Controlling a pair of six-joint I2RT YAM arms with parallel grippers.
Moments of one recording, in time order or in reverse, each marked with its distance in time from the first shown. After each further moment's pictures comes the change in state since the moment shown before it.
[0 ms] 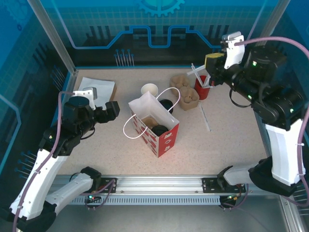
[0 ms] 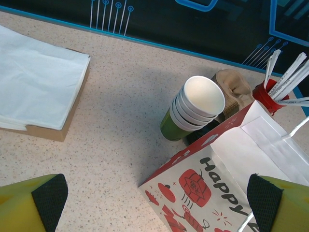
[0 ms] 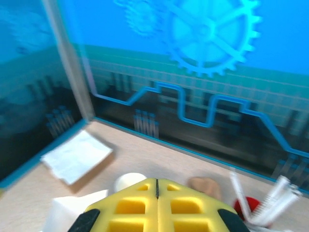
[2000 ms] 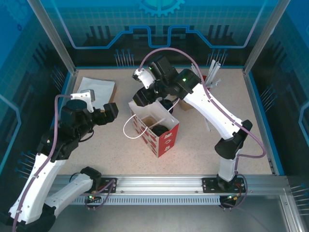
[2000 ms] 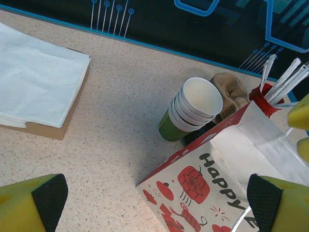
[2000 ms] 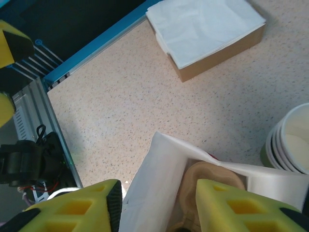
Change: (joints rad) left arm 0.001 -0.044 -0.023 0.001 -0.002 -0.018; right arm 0.228 0.517 -0.059 -0.013 -0.345 -0.013
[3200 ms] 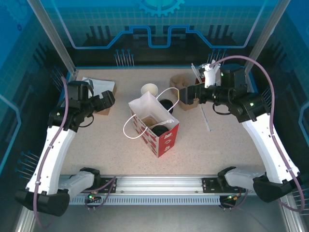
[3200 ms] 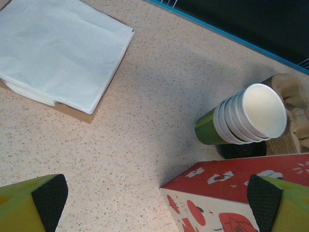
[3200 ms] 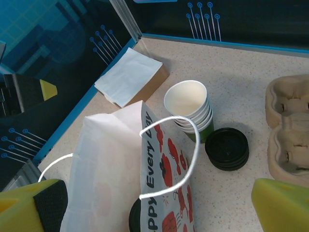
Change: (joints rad) left arm 0.268 0.281 0.102 -0.050 0.141 0.011; right arm -0.422 -0.671 -0.638 0.222 -0.101 0.188
